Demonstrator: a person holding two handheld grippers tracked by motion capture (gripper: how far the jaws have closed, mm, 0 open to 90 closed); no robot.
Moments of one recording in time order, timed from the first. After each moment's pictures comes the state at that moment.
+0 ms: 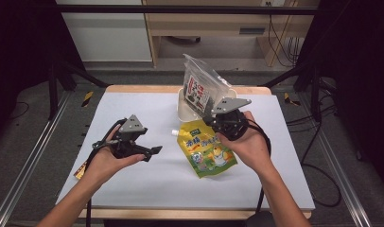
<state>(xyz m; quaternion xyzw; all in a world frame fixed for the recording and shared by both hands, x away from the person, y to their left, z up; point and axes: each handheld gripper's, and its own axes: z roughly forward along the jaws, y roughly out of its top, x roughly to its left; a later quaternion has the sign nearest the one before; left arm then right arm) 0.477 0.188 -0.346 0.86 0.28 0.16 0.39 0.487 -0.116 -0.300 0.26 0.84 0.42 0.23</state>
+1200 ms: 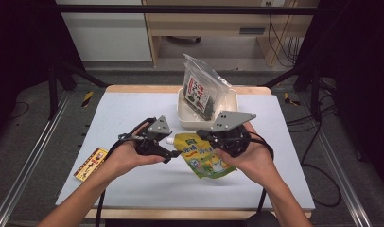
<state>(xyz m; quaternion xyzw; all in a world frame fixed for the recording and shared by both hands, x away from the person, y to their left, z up) 0.495 0.132 -0.352 0.91 0.17 0.11 0.36 0.442 -0.112 -0.287 0.19 0.85 0.45 0.20</state>
